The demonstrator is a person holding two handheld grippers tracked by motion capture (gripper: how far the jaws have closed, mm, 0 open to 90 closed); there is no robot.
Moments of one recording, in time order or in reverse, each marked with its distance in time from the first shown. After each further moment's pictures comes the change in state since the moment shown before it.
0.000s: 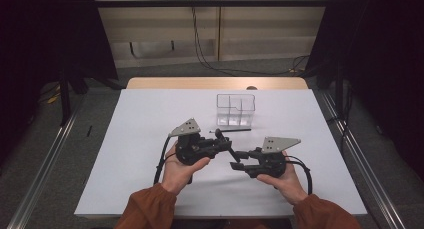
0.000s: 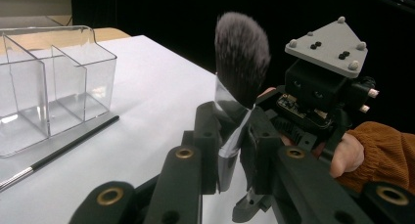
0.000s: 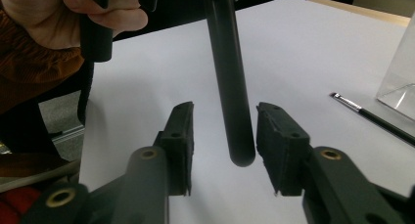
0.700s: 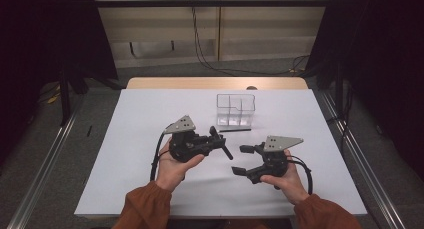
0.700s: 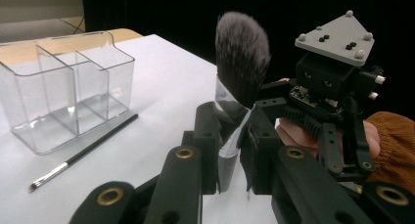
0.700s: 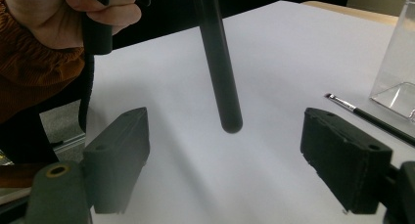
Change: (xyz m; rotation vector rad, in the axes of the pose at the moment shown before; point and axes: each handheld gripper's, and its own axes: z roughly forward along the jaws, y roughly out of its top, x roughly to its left) left arm 0.005 0.009 -0.015 0.027 0.040 0.043; right arm -0.001 0.001 -0.004 -0.019 -0.011 0.034
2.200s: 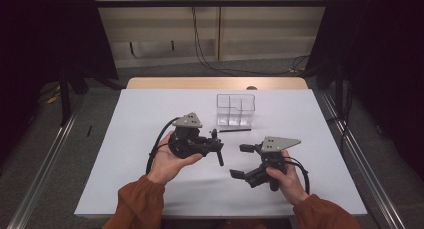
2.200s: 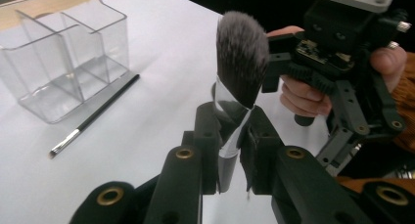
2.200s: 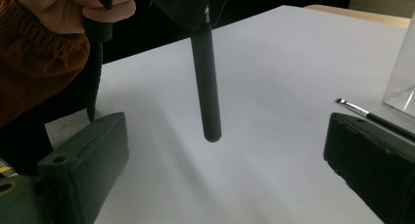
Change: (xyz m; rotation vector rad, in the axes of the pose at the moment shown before) left arm -0.003 0.017 0.004 0.252 -0.024 0.086; right arm 0.006 0.000 0.007 -0.022 0.017 0.031
